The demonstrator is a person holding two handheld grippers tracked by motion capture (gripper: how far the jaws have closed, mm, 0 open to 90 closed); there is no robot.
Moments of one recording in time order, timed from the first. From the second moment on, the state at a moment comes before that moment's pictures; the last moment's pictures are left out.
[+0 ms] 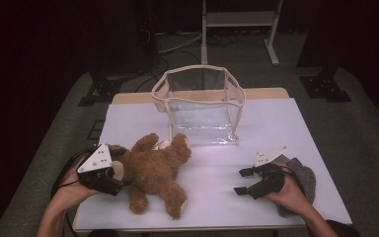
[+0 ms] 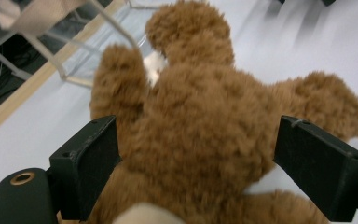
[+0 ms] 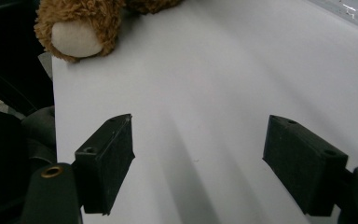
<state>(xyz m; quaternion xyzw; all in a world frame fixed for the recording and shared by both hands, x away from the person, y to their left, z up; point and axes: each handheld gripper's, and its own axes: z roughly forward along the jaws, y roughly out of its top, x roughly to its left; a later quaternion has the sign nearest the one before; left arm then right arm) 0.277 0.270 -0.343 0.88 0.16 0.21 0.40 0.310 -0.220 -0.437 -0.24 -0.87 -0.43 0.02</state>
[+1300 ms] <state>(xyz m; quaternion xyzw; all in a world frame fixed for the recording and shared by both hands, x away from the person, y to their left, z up) 0.313 0.307 -0.388 0.88 0.18 0.25 0.37 0.312 -0.088 -0.393 -0.11 -0.89 -0.44 0.07</state>
